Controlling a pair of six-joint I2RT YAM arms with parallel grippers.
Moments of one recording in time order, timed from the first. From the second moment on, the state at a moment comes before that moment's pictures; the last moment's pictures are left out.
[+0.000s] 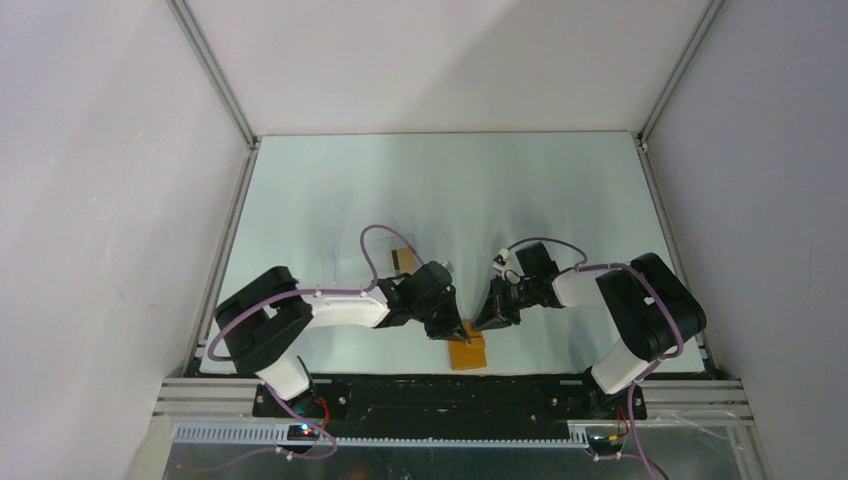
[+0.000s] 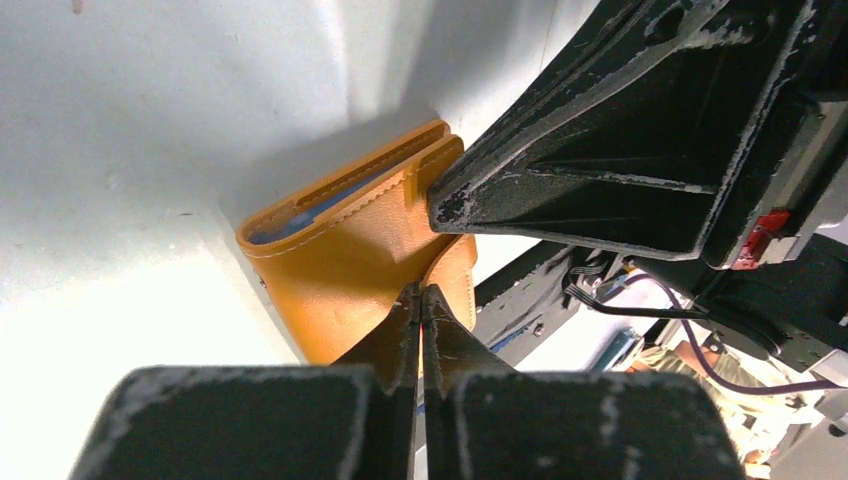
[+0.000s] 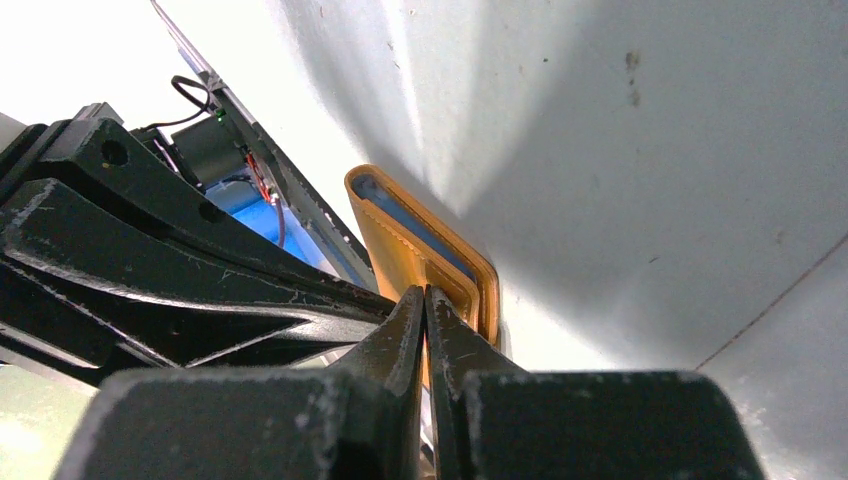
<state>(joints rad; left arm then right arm) -0.99 1.61 0.74 -0.02 0.27 -1.14 0.46 1.62 0.54 0.02 -0.83 0.70</state>
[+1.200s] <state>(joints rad) -1.01 1.66 0.75 0.05 0.28 -1.11 0.47 1.61 0.54 0.02 -0.82 0.70</state>
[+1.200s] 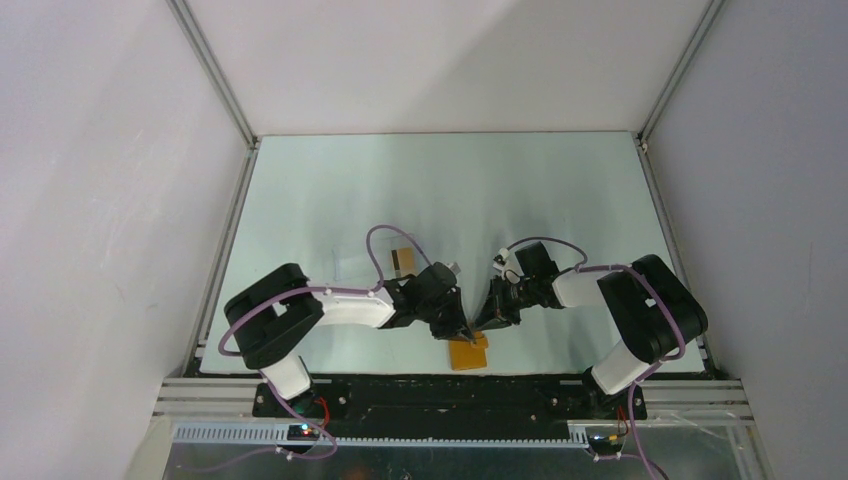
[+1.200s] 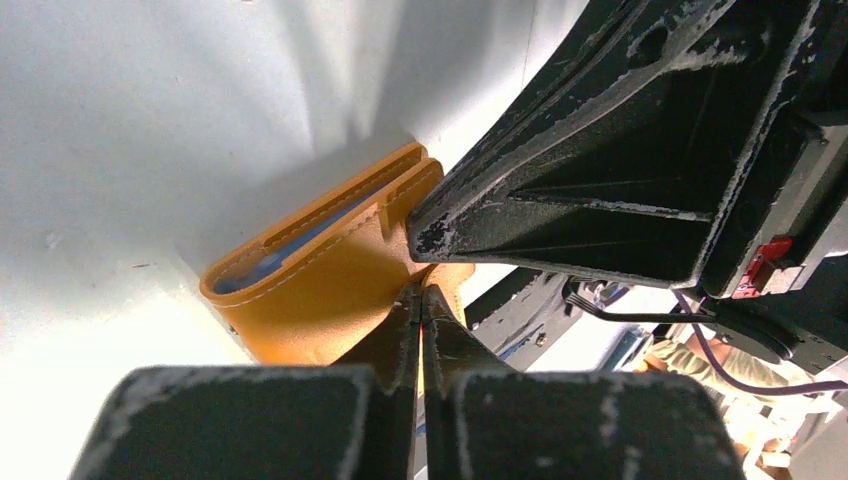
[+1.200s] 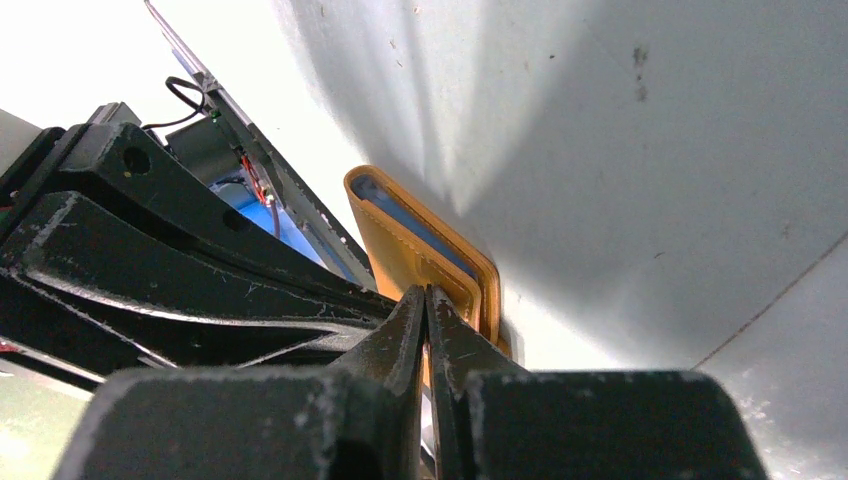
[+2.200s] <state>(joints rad) -1.01 1.65 0.78 -0.03 0.20 -1.09 0.47 1.61 0.54 0.02 -0.81 0.70</state>
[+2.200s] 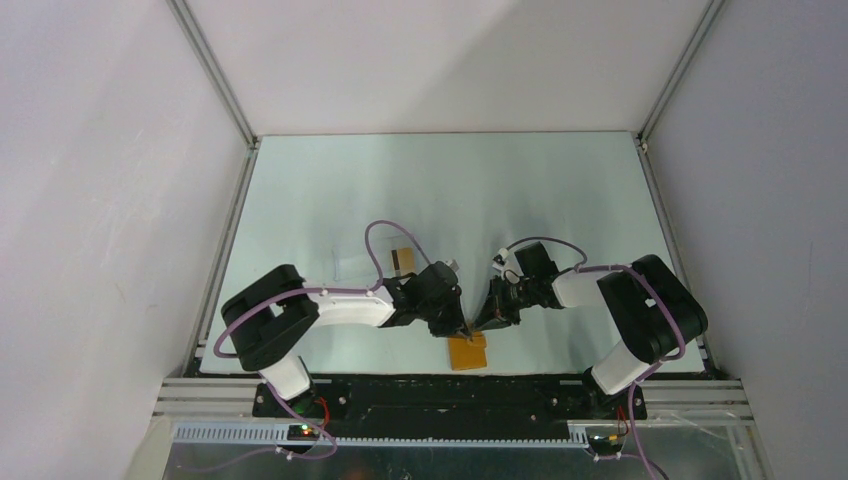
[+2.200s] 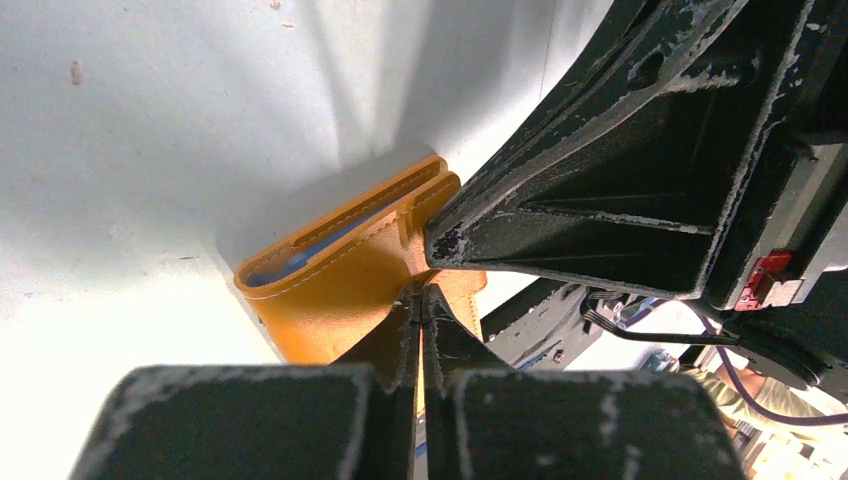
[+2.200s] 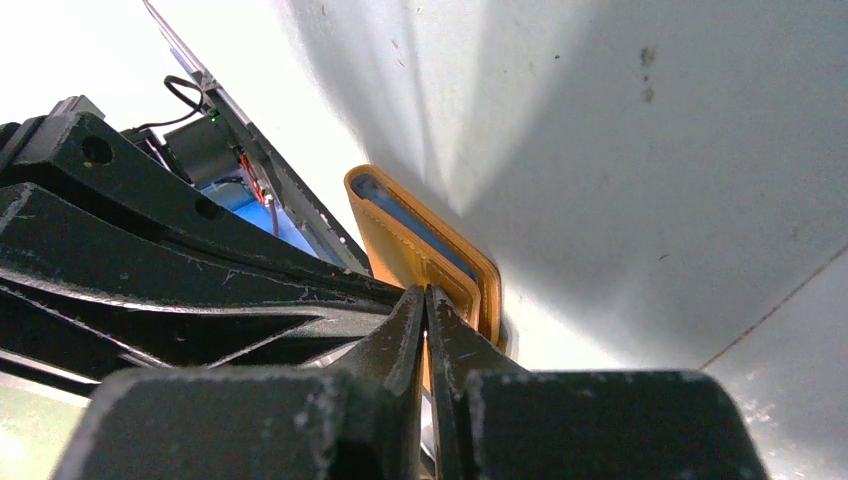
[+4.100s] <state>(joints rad) -1.06 1.64 0.82 -0.15 0.14 -1.05 0.61 1.46 0.52 -0.14 -0.68 0.72</state>
